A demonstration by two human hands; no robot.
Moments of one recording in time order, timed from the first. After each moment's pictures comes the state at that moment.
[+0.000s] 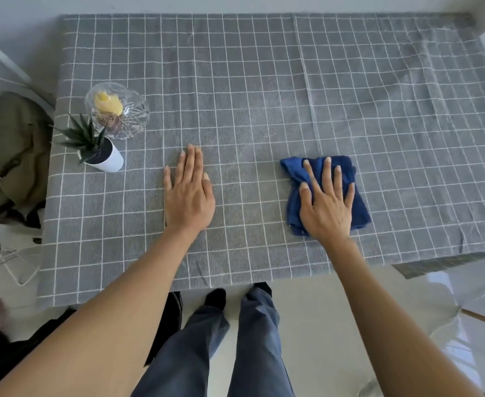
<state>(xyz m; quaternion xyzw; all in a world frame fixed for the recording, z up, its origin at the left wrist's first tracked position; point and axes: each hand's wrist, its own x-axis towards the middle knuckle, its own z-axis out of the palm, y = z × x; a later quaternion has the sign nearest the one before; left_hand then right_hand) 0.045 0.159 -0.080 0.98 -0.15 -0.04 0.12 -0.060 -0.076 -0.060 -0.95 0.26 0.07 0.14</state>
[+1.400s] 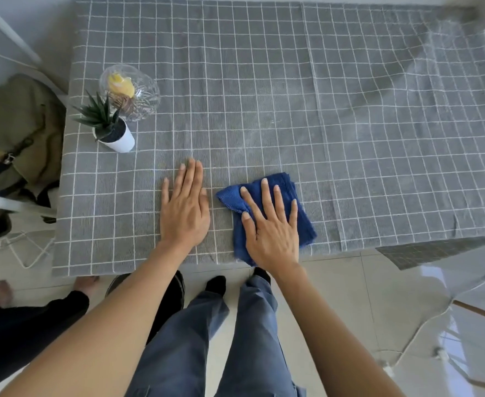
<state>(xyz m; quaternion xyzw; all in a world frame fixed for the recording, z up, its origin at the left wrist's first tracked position) -0.009 0.200 -0.079 0.97 -0.17 -0.05 0.14 -0.105 0.045 -0.058 -0.98 0.14 0.07 0.15</state>
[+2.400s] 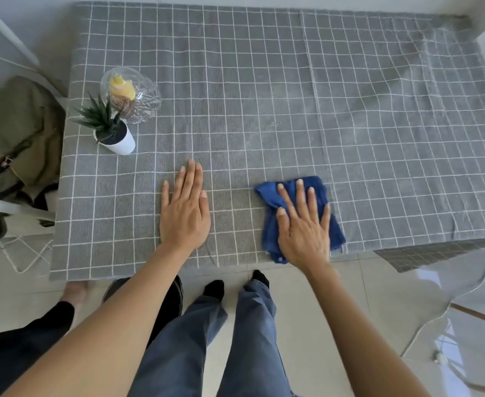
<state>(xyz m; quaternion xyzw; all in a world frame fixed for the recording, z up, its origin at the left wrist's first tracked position) -0.008 0.202 -0.080 0.98 -0.17 -0.05 0.13 -0.115 -0.005 -0.058 -0.96 0.21 0.09 0.14</state>
